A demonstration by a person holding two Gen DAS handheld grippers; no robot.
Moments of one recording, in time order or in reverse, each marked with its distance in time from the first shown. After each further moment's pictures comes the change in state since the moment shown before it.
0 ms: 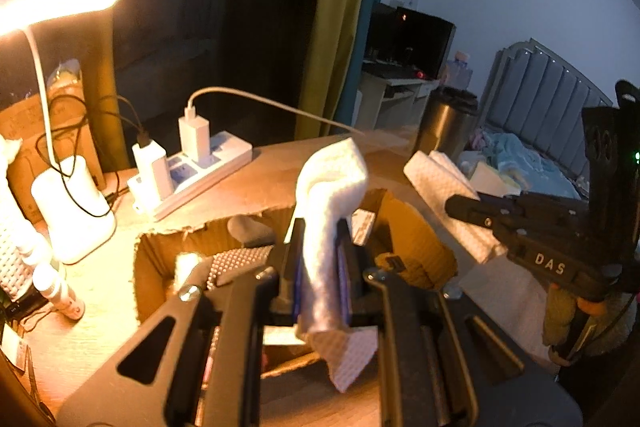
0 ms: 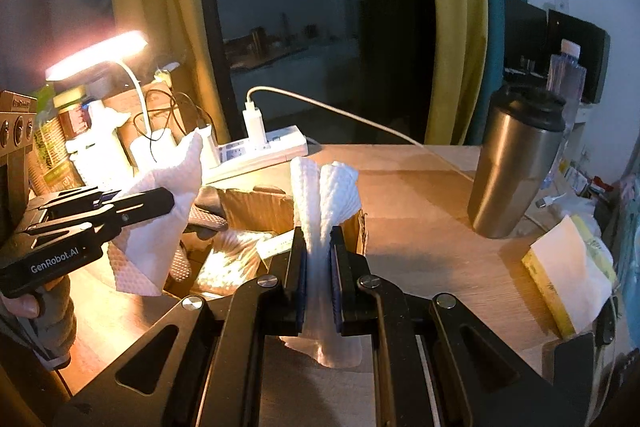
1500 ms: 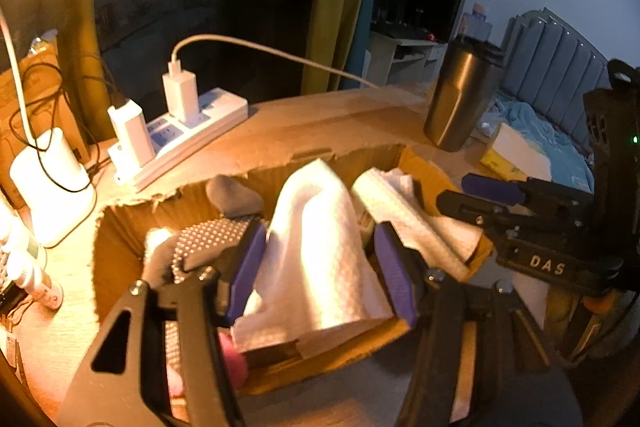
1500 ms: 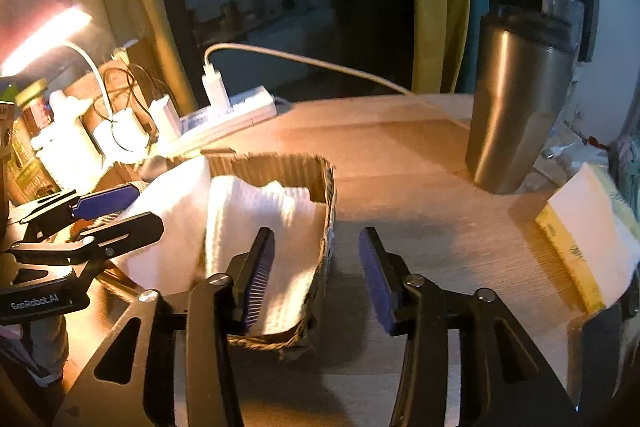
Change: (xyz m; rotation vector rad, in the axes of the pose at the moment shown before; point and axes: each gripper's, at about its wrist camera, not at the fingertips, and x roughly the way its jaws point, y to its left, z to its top) left arm 0.039 -0.007 -0.013 0.019 0.120 0.038; right arm 0.041 -0.024 -0.020 0.084 0.096 -0.038
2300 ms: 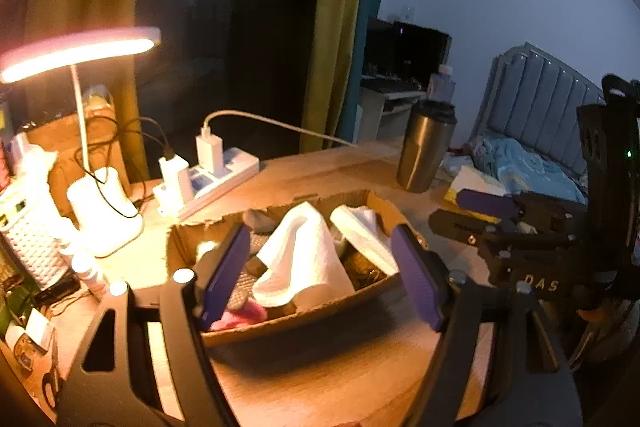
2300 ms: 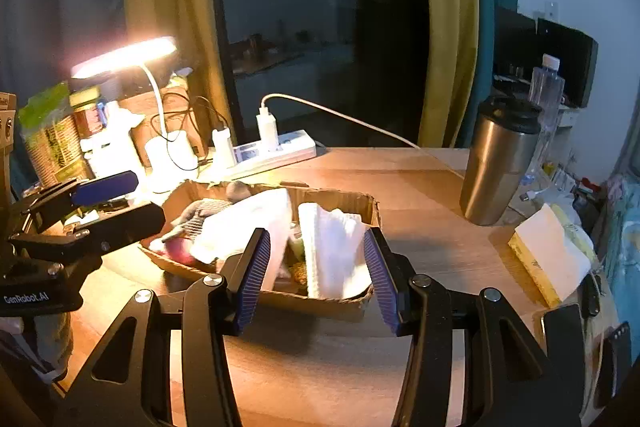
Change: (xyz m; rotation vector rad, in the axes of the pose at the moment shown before) left arm -0.115 -0.011 -0.013 0.013 -0.205 0.000; right arm -0.092 0.057 -0.003 -0.087 -0.126 -0.007
